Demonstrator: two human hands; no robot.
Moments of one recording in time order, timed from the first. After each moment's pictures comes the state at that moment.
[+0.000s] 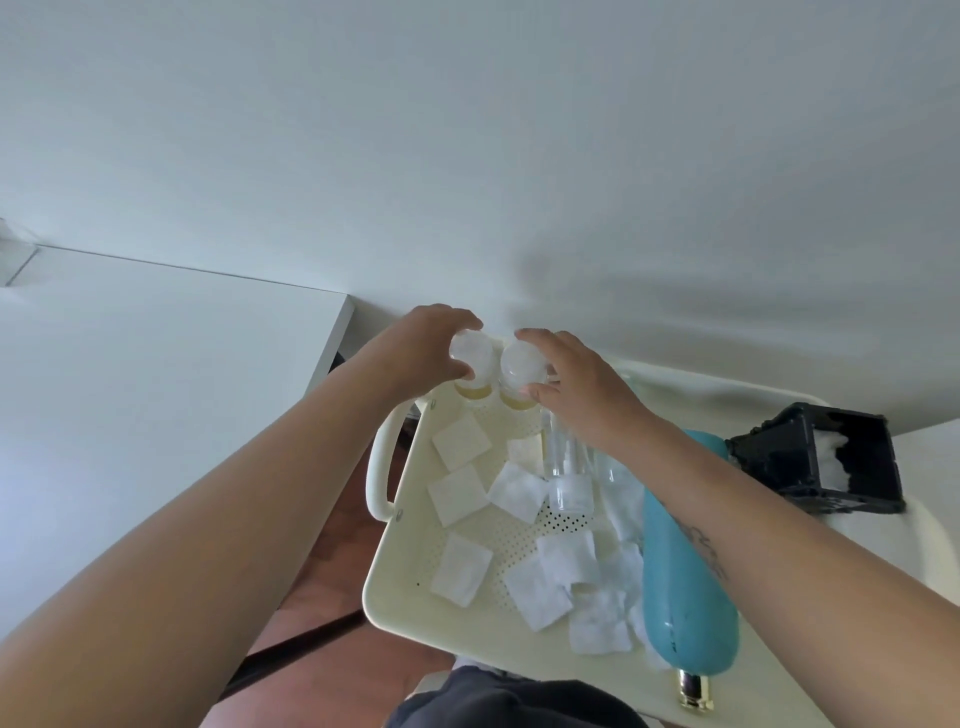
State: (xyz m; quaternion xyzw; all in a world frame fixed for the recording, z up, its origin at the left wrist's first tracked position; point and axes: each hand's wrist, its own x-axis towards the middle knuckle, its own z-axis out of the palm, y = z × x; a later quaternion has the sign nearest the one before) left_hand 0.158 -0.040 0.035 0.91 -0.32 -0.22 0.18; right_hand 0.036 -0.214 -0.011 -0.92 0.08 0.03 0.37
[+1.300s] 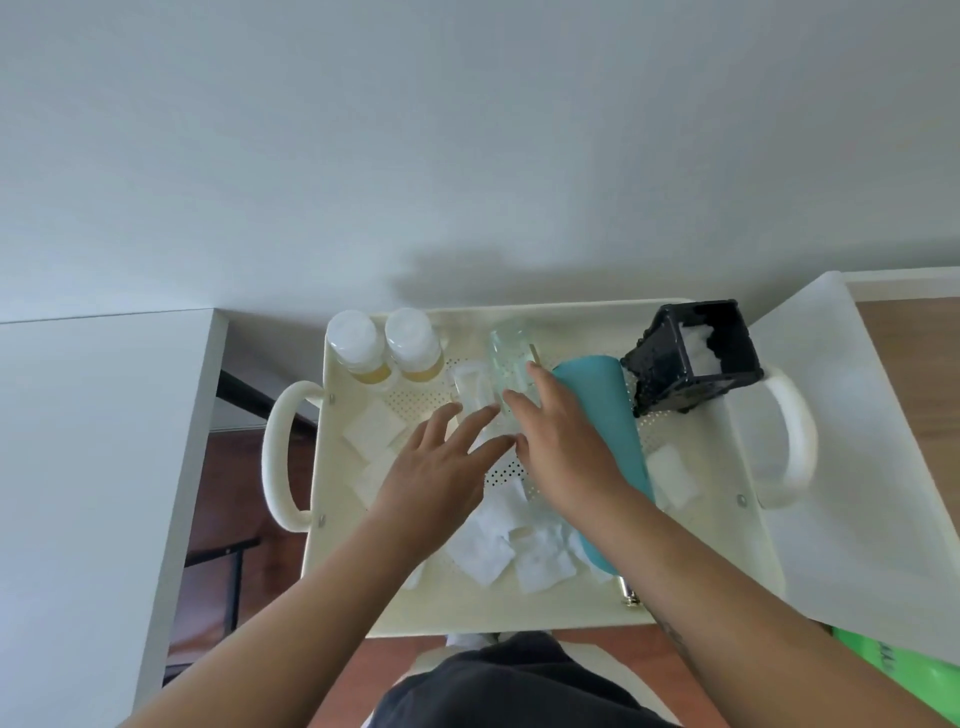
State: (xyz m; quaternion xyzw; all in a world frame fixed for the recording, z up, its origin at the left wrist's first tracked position) left_hand 0.003 -0.053 -0.036 0.82 -0.57 -0.08 0.03; right_hand -0.085 -0.195 -0.038 -0.94 0.24 0.02 0.23
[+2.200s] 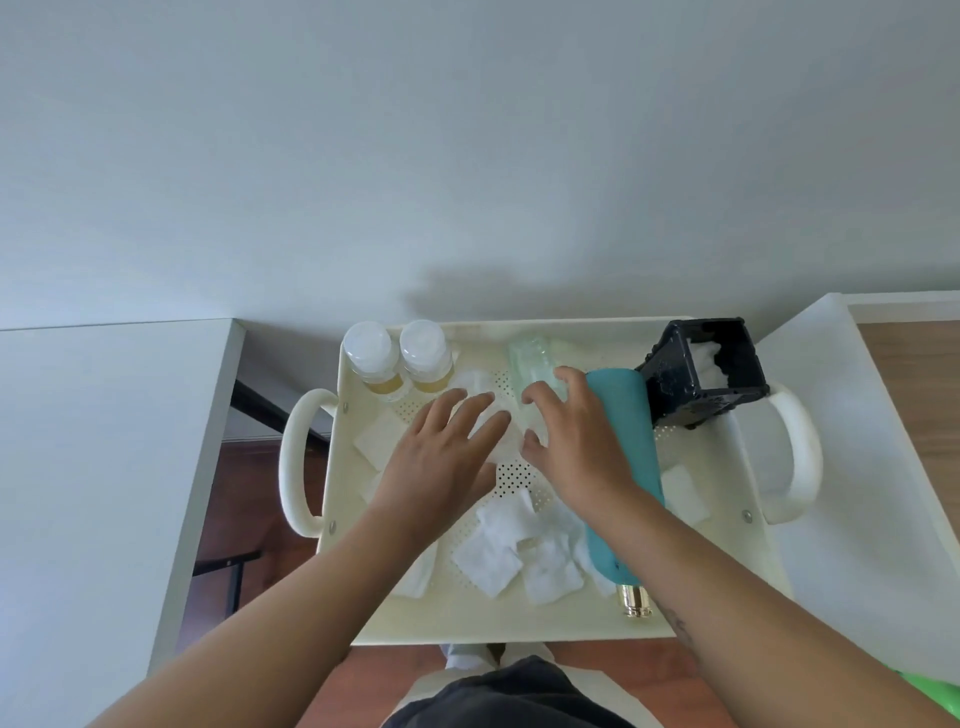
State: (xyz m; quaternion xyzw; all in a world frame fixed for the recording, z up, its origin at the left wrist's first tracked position) left_hand 0.019 -0.058 -0.033 0.82 -0.56 0.03 0.10; right_hand -0.081 -0.203 -0.035 -0.93 0.29 -0.02 0.23
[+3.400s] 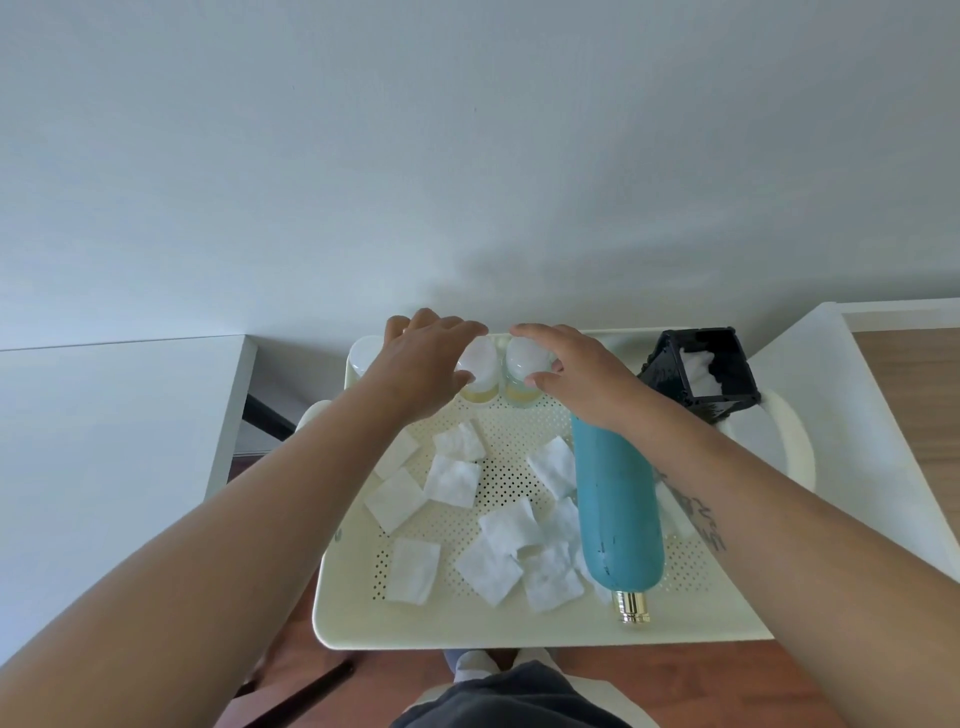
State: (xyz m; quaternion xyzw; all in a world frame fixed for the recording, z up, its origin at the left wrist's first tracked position) left_hand 0.100 -0.110 0.020 0.85 -0.50 -0.10 0.09; right_hand -0.041 -0.272 -0.006 -0.89 0.21 0.02 0.41
